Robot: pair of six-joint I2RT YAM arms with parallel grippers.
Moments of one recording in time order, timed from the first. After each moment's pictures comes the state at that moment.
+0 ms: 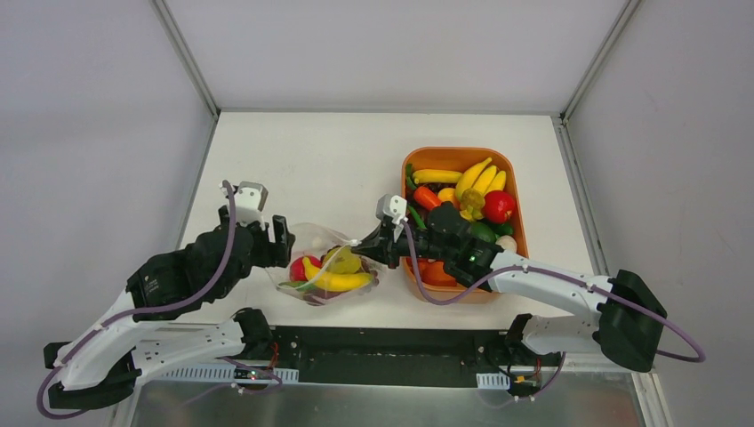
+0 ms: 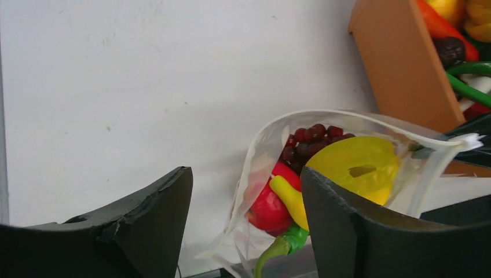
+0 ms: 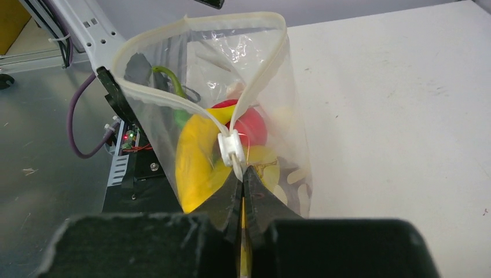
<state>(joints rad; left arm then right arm) -1.04 0.61 1.11 -1.11 -0.72 -0.49 1.02 1.22 0.74 0.39 -0.46 0.04</state>
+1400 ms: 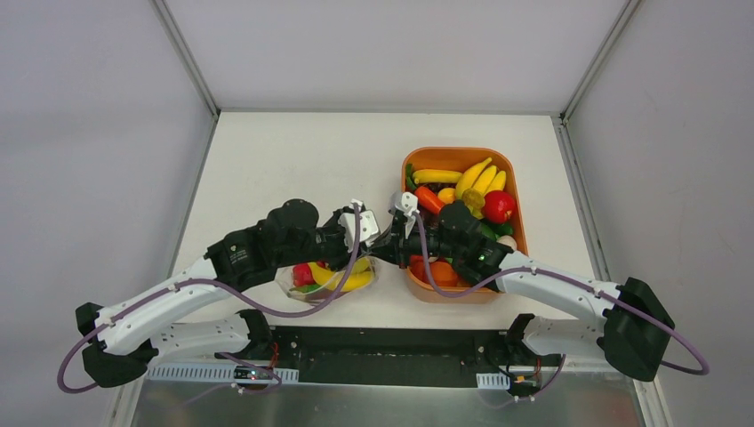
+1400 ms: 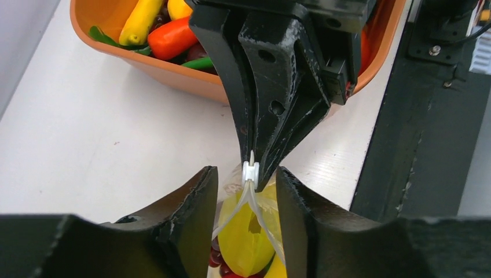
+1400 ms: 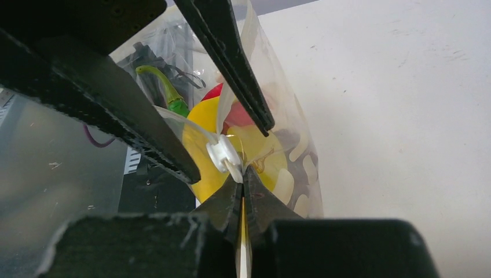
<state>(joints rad) -1.04 0.90 1.03 -0.55 0.04 0.24 0.94 1.17 0.69 0.34 -0.54 0.12</state>
